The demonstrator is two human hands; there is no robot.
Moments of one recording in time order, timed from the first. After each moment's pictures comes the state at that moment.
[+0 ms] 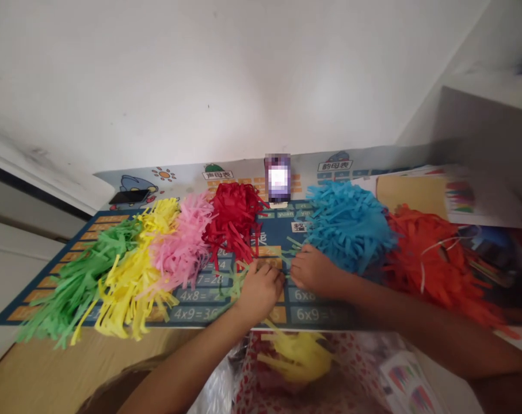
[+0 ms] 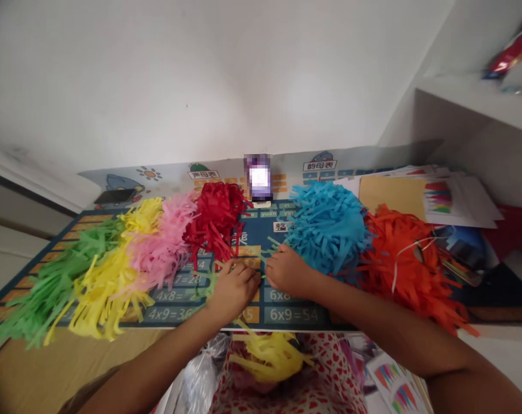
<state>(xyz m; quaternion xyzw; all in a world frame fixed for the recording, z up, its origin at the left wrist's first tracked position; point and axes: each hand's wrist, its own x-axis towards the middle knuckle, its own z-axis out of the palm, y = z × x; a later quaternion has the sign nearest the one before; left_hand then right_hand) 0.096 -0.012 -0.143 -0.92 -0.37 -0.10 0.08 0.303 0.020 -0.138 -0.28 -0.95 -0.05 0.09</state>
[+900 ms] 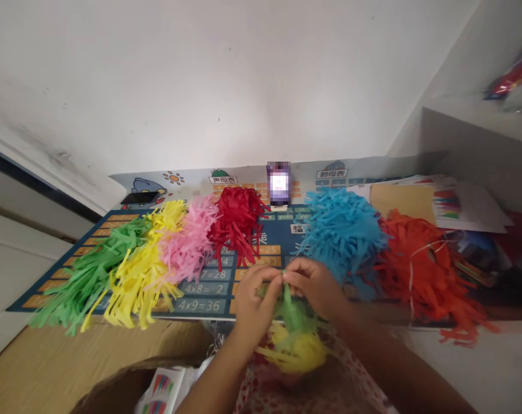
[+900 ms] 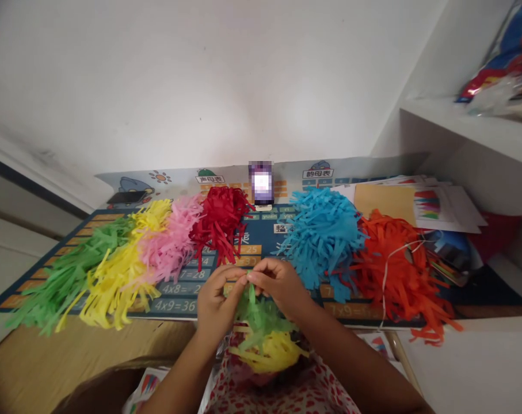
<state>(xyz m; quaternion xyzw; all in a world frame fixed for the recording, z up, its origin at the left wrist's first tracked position) 0.112 -0.067 -0.071 -0.69 -0.50 -0.49 -0.18 0.267 -0.045 -0.081 -0.41 -0.48 0.64 0.44</state>
